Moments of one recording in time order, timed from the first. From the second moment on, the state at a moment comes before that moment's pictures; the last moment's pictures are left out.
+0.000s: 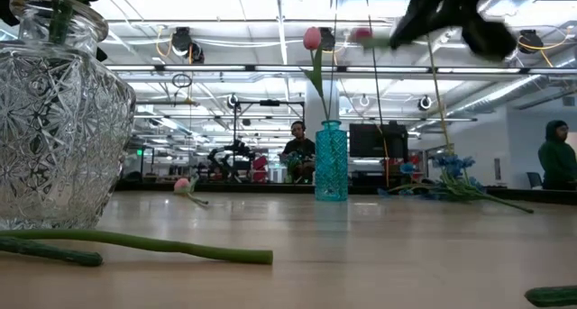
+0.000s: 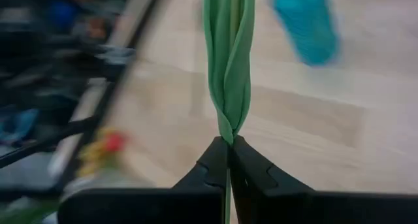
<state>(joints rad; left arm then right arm) -0.63 0.63 0.51 -0.48 -0.47 -0.91 0.46 1.31 1.00 -0.54 0.72 1.51</state>
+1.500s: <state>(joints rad) -0.63 0.63 0.51 -0.48 -0.47 -0.91 0.54 1.58 1.00 0.73 0.37 0.04</state>
